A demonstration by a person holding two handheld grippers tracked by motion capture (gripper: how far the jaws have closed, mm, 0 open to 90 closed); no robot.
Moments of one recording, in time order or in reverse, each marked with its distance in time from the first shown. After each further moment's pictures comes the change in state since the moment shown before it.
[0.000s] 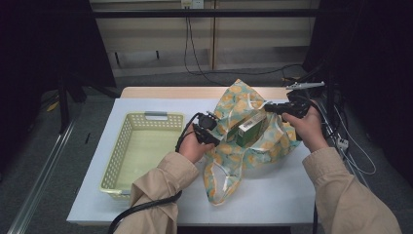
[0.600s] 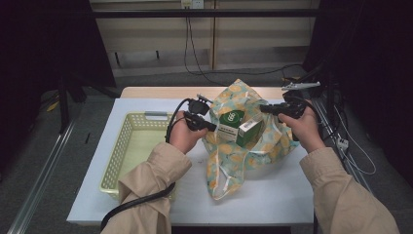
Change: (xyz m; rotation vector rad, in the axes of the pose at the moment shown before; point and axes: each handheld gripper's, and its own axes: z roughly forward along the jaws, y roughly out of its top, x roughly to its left) left arm 0.013 0.025 -0.069 -0.144 -0.118 -0.117; right arm 0.012 0.004 0.005 -0.002 0.028 -0.020
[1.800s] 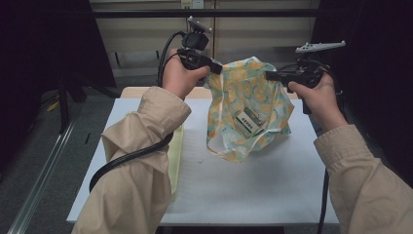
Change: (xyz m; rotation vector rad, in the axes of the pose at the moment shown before) left arm -0.015 0.118 -0.103 -0.182 -0.016 0.017; right arm 0.034 0.092 -0.062 -0.121 0.009 -0.090
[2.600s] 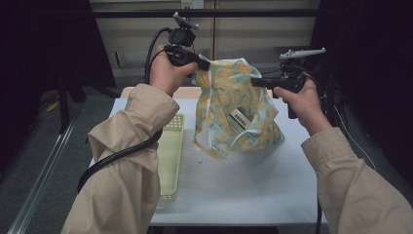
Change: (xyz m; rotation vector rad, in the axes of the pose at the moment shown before) left arm 0.023 -0.009 -0.024 -0.003 0.050 -0.005; right arm 0.018 -0.009 0.030 0.012 0.087 0.036
